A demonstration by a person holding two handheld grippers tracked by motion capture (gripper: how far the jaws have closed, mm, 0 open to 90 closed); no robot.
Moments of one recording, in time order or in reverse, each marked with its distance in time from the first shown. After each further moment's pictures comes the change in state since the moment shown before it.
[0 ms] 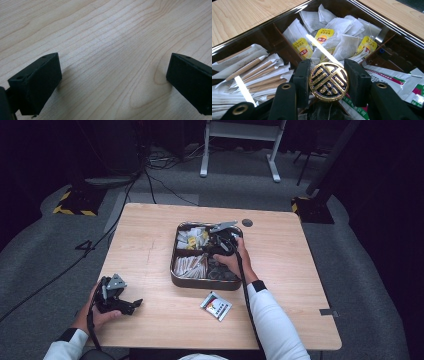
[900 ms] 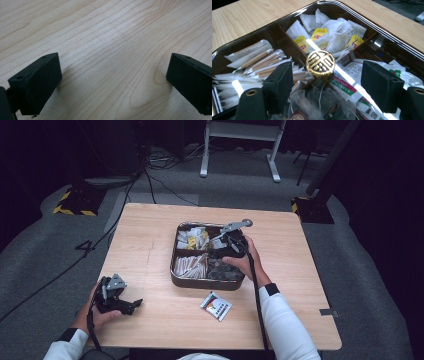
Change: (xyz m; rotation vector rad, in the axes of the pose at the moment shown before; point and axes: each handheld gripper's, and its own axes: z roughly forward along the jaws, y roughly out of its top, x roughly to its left) left arm 0.000 0.000 0.000 -0.001 0.000 0.000; right arm -0.005 -0.009 -0.037 -0.036 -0.004 -0.004
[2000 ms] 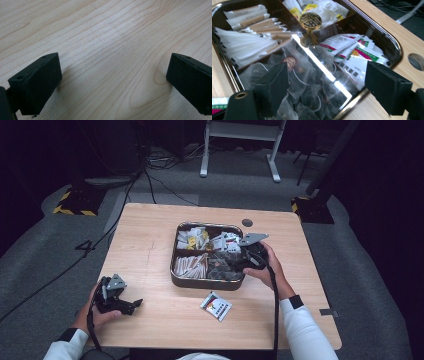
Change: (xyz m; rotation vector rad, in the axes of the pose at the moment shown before) left arm 0.000 0.000 0.000 0.000 0.000 0.000; right arm 0.003 -0.037 -0.058 0.035 -0.103 -0.125
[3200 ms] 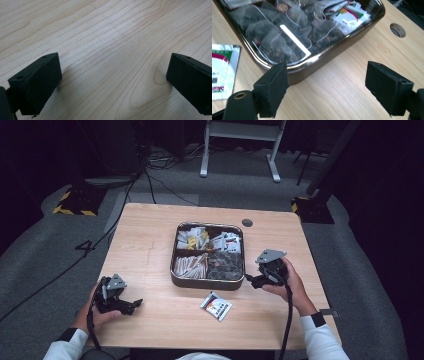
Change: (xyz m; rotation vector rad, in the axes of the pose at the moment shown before) left arm 0.000 0.000 0.000 0.001 0.001 0.000; right arm 0.004 -0.055 -0.040 0.077 -0.086 -0.043
